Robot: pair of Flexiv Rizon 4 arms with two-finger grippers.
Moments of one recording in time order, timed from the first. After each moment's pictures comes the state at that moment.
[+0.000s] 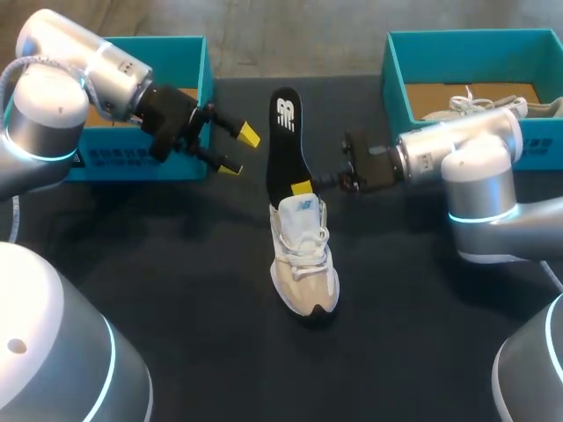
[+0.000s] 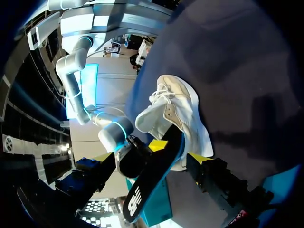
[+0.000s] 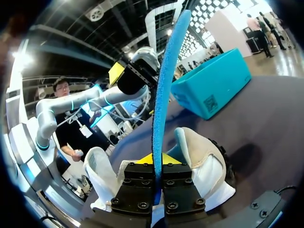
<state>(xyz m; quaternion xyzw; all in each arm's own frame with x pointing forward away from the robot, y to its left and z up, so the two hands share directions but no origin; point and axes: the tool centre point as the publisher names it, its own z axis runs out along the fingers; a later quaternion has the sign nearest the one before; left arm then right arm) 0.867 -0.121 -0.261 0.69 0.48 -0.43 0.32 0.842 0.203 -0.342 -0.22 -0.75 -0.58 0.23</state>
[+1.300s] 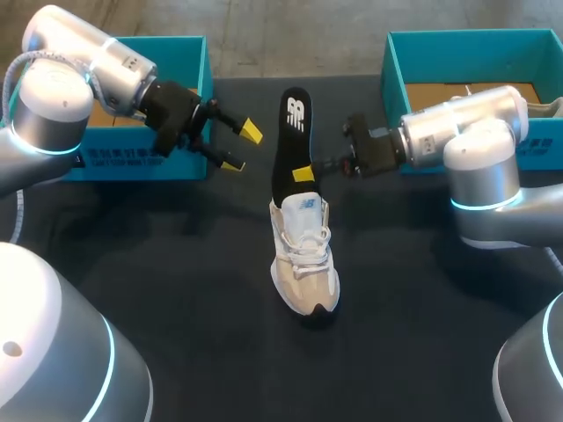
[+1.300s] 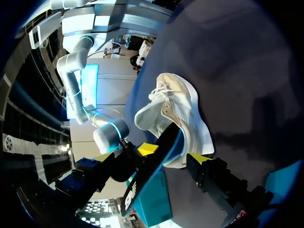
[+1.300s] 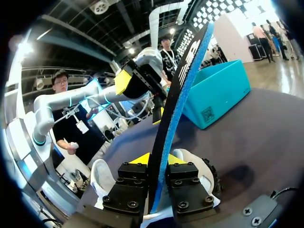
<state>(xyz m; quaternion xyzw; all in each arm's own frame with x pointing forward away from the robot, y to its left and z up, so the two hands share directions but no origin) 0.877 -0.128 -0.264 0.69 0.48 -0.44 0.31 0.863 0.199 -0.320 -0.20 -0.77 -0.57 0.19</state>
